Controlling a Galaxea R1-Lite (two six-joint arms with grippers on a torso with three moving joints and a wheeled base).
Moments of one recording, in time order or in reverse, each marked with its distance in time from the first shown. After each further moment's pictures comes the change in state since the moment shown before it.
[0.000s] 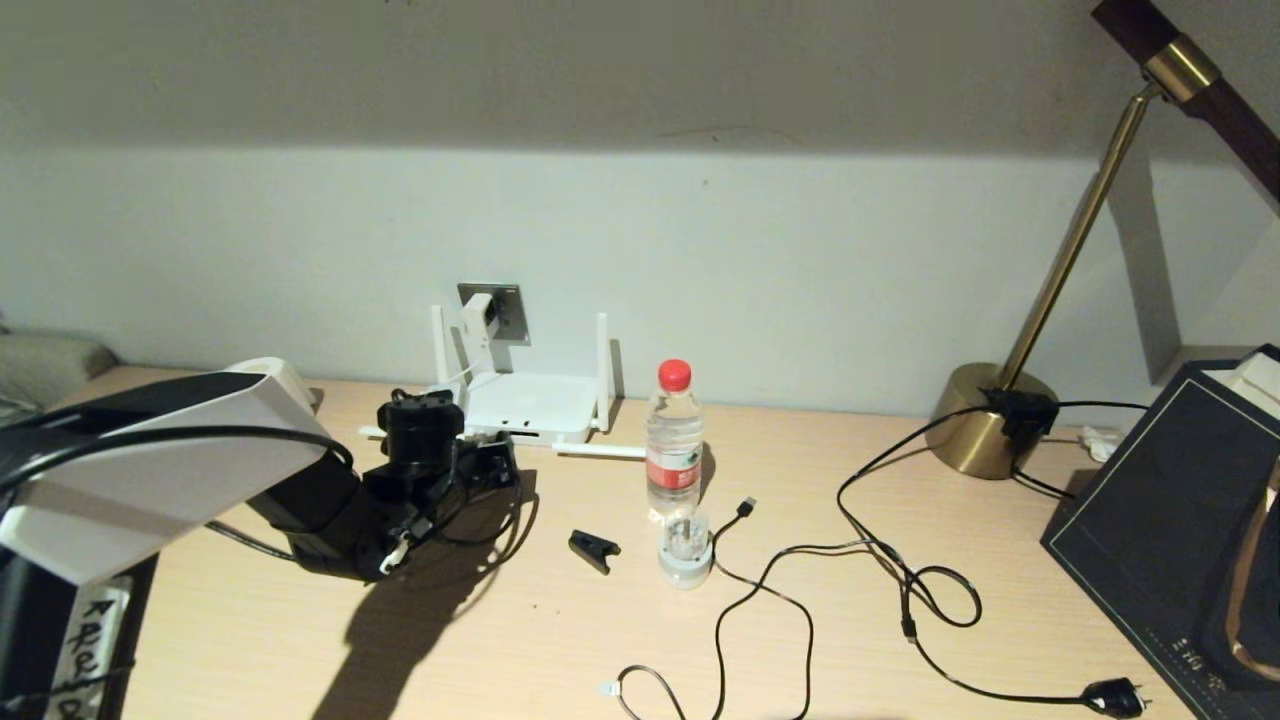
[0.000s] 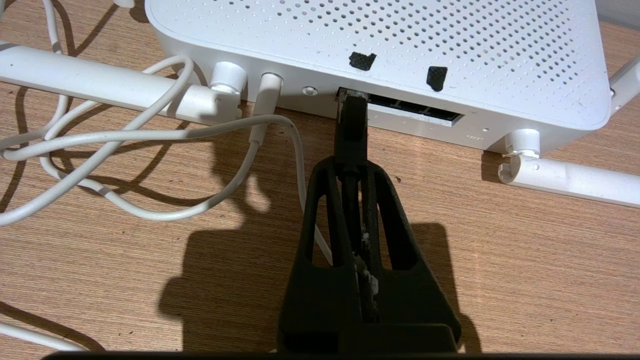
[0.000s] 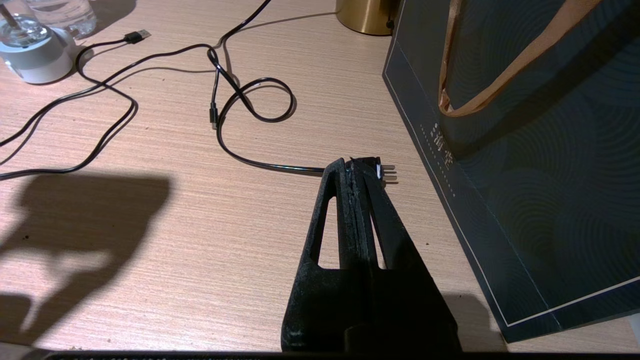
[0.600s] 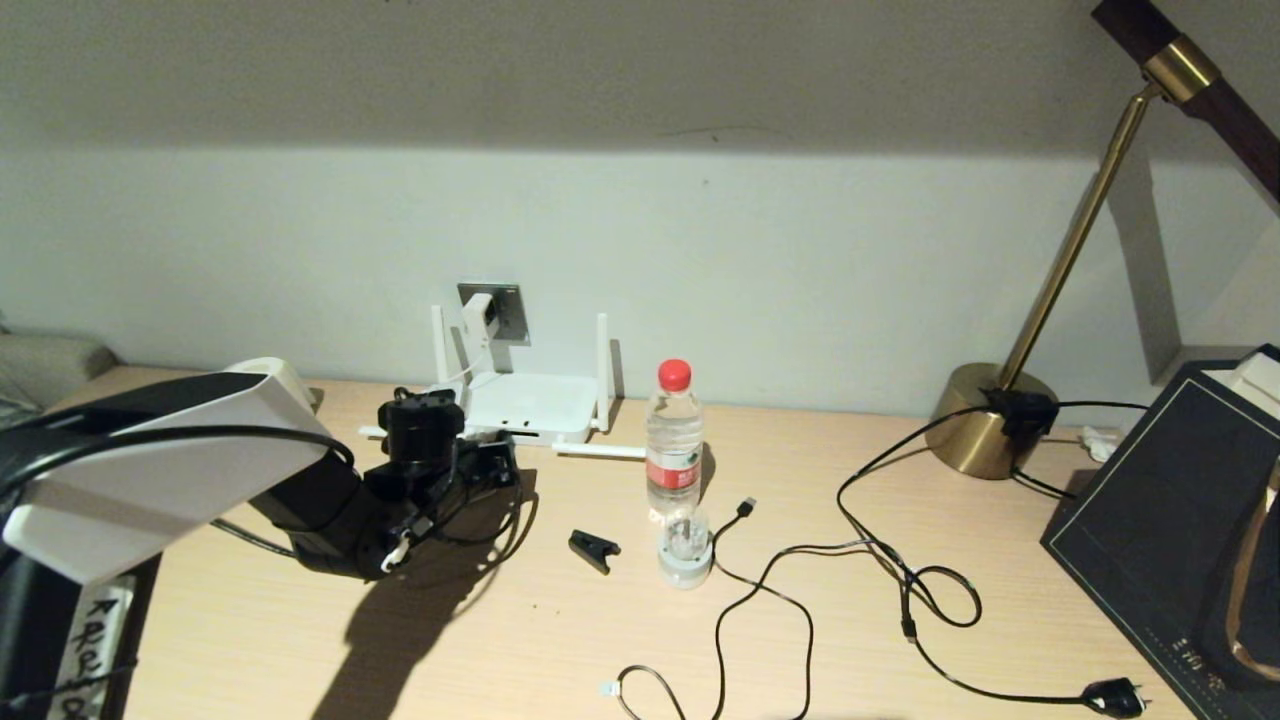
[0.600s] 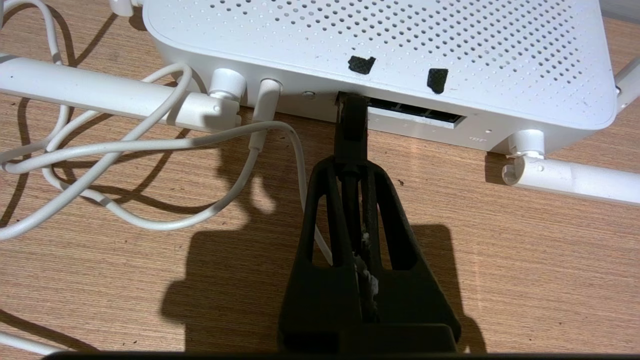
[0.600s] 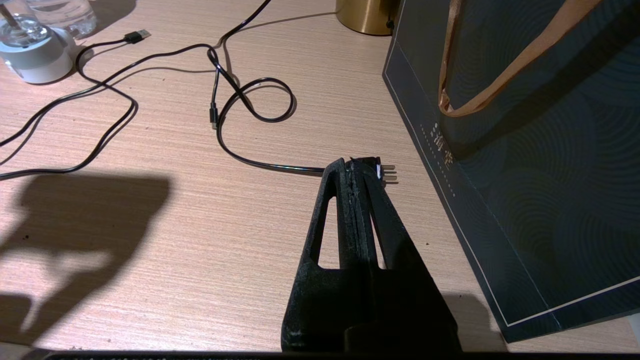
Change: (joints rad) left arm 0.009 0.007 -0.012 0.001 -0.001 0.024; right arm 0.000 0.000 0.000 0.000 0.000 0.000
